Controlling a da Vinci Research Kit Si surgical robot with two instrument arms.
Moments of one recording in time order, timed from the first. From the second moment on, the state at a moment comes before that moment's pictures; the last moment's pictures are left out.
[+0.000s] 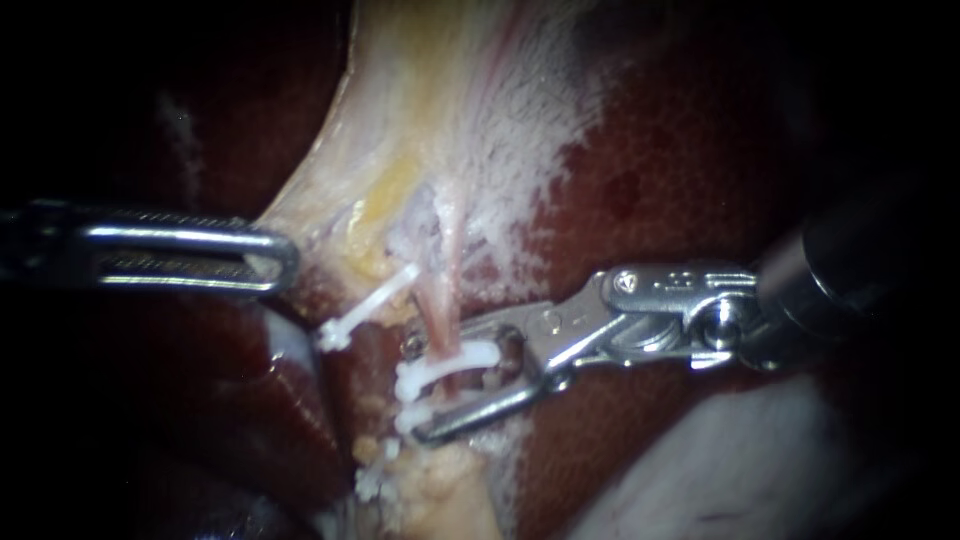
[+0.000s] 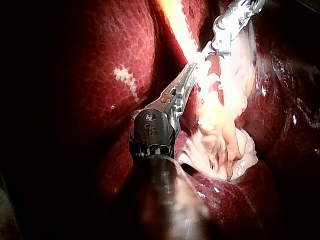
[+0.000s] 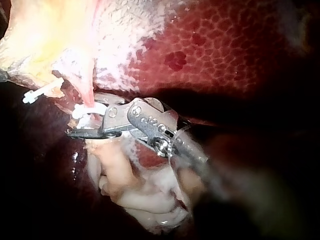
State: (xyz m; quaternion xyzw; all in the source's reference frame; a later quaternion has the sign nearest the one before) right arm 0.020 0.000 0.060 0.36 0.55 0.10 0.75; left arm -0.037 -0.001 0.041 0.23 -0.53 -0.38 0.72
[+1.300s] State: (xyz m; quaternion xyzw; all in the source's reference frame) right arm 0.008 0.002 0.056 0.26 0.57 0.10 0.77; left arm -0.037 -0.001 0.042 0.23 -0.53 -0.38 0.72
